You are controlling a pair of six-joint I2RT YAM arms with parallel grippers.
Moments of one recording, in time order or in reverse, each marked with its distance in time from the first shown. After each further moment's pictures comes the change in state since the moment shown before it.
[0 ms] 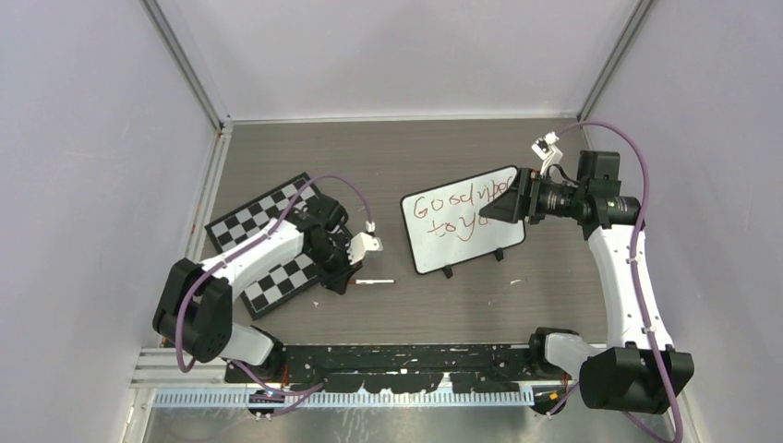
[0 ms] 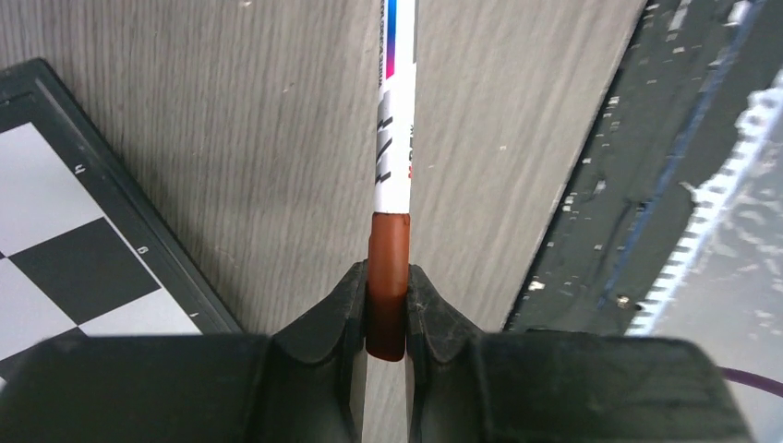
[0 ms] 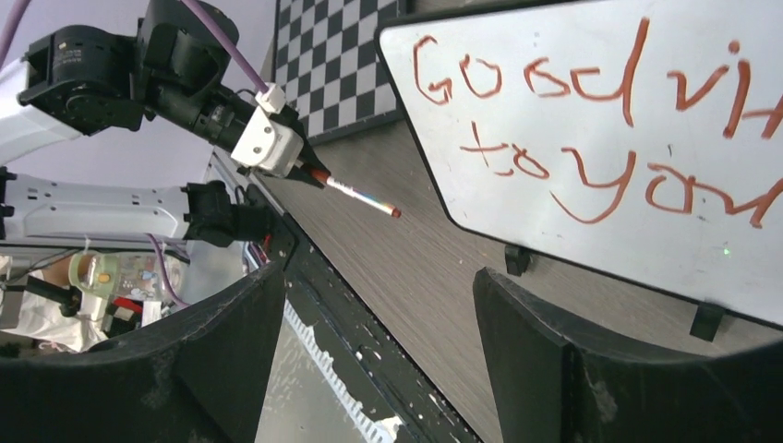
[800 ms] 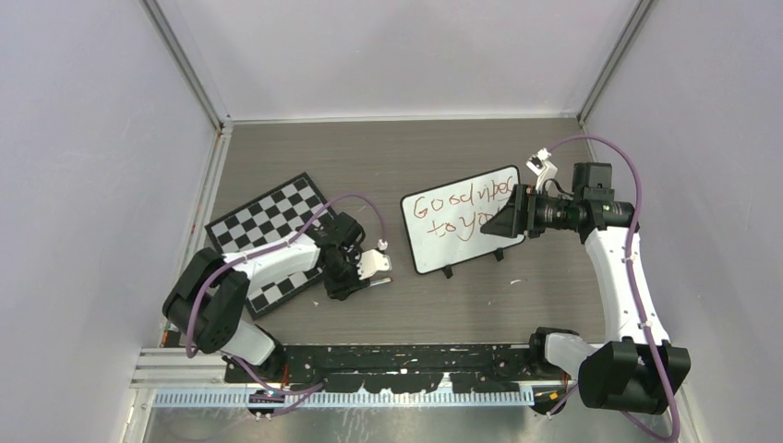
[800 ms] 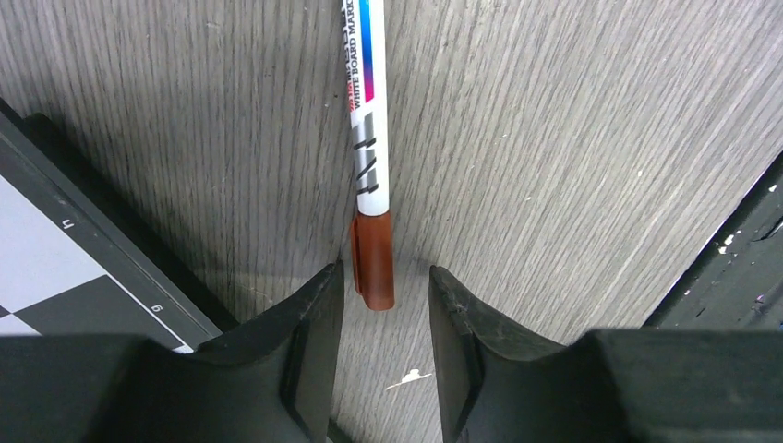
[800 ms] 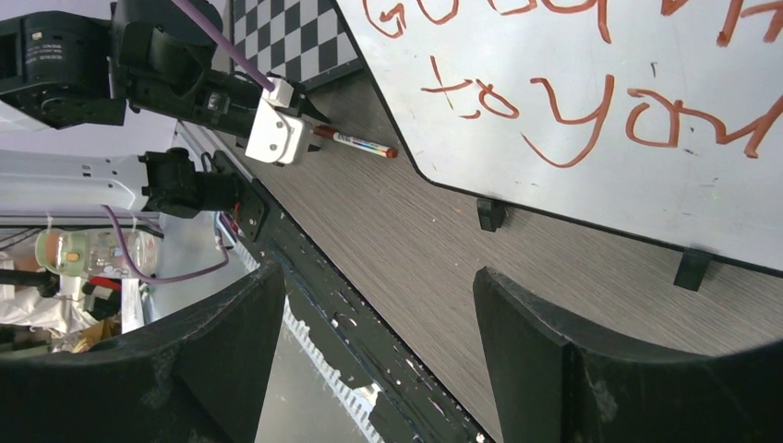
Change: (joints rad) left arm -0.116 0.072 -0.139 0.251 -0.259 -0.011; right arm -0.021 0.000 -0.095 -0.087 0.029 -0.147
